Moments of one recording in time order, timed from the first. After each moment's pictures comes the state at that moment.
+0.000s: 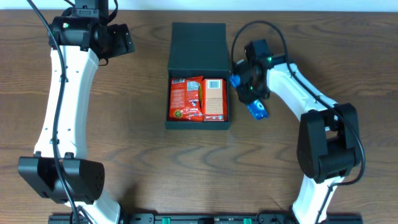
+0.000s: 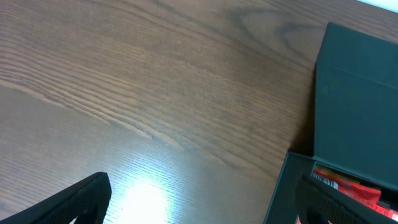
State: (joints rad) left arm -0.06 1.81 1.94 -1.18 -0.17 -0.32; right arm 0.27 2.02 1.49 -0.85 -0.05 -0.28
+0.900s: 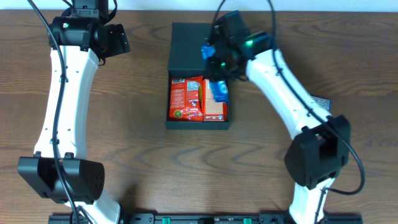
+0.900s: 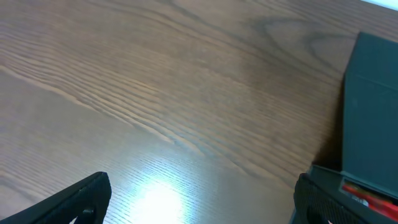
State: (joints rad) left arm -0.06 1.81 1.94 -1.18 -0.27 -0.32; right arm 0.48 2.02 1.85 -0.98 -0.17 0.25
